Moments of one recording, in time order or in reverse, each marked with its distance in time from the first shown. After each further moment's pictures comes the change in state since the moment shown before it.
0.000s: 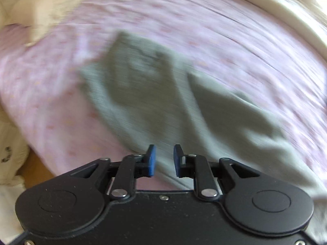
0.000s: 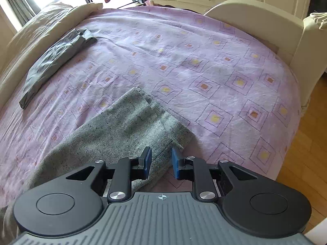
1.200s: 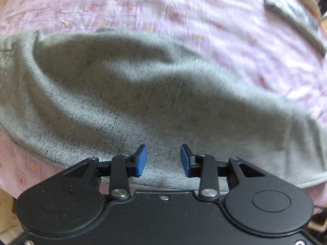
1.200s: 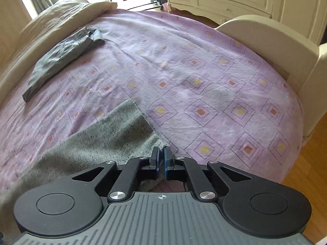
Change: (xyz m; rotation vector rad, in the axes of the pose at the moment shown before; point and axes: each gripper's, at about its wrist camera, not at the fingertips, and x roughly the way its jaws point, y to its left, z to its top) left arm 0.050 -0.130 -0.046 0.380 0.194 -0.096; right arm 0.012 -0.012 0.027 -0.173 -0.002 0.040
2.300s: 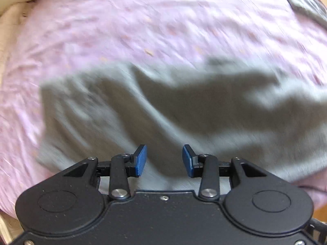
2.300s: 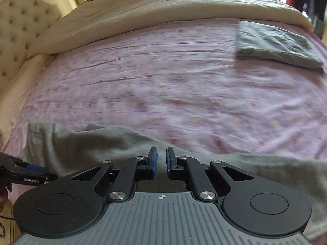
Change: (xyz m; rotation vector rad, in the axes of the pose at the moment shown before) left arm -0.052 0.192 0.066 0.193 -0.078 0.111; right arm -0.044 0.392 -0.083 -0.700 0.137 0.520
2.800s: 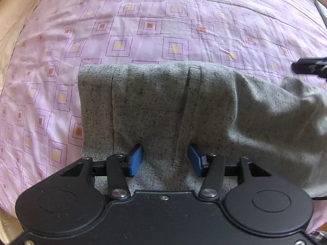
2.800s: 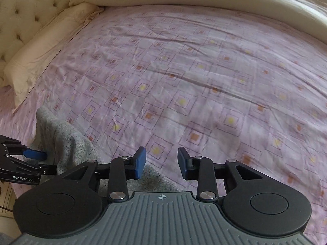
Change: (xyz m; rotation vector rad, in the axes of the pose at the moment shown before) left arm 0.031 0.077 0.007 -0.127 0.048 -0.005; right arm 0.143 0.103 0.068 -0.264 0.225 0.157
